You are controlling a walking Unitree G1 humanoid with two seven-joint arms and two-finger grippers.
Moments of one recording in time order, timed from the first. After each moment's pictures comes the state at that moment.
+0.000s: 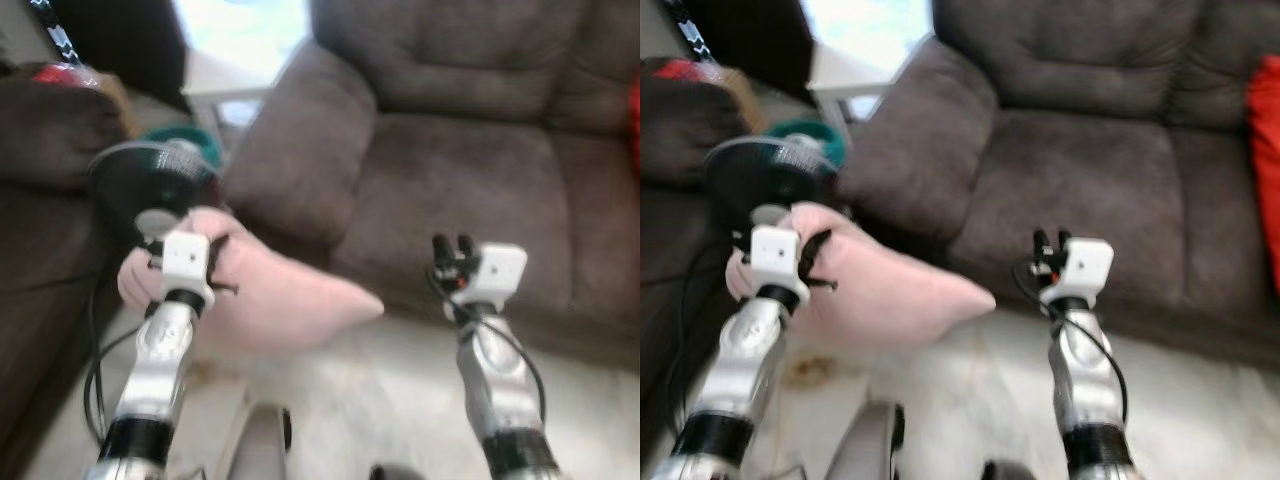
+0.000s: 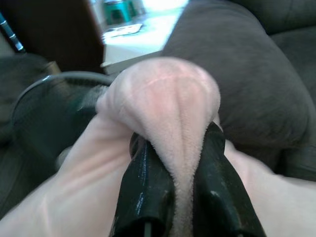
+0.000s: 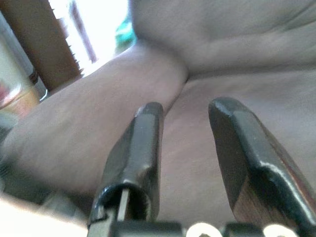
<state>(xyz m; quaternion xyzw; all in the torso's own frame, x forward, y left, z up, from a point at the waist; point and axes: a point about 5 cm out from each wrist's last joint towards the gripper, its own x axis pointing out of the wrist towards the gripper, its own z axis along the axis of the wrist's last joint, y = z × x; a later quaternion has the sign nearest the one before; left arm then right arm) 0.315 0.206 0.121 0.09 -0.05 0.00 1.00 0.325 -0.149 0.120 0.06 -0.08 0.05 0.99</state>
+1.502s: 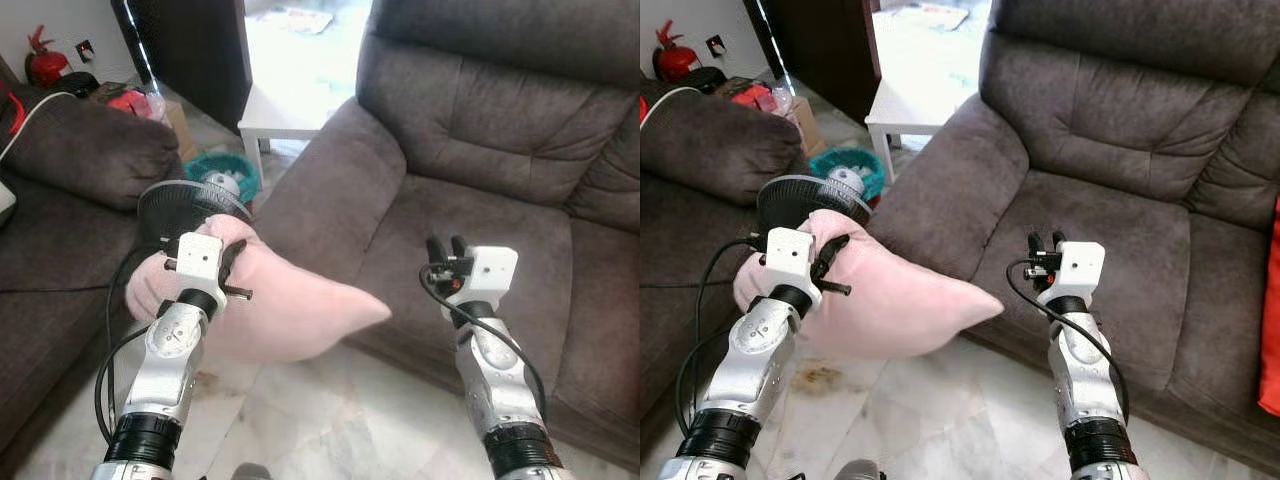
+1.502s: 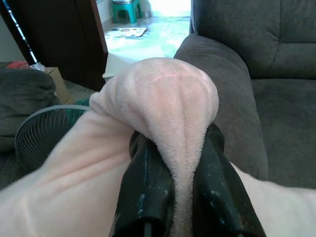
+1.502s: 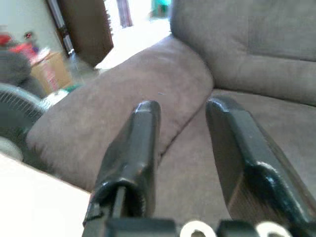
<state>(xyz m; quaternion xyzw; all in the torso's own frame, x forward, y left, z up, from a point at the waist) 0.322 0.165 0.126 0.06 -0.04 -0.09 0.99 0.318 -0.177 0.093 0.02 -0.01 0.04 1.00</state>
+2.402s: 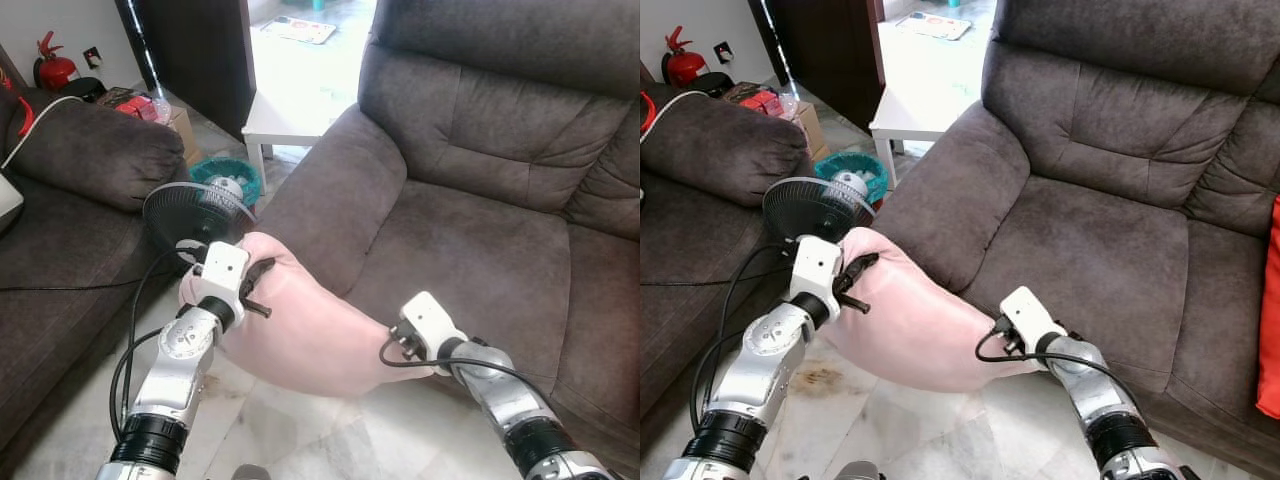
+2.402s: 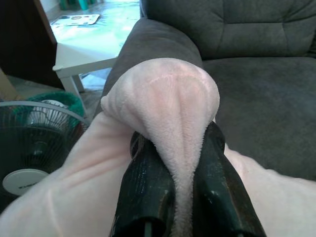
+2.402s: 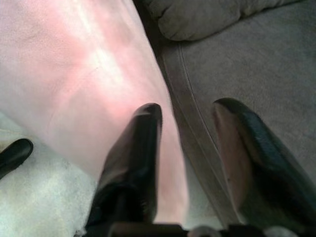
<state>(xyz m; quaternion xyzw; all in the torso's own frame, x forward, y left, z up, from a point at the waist) 0.318 0.143 0.116 0.07 0.00 -0.19 0.98 0.302 -0.184 0.029 -0.21 0.26 0.23 0.91</state>
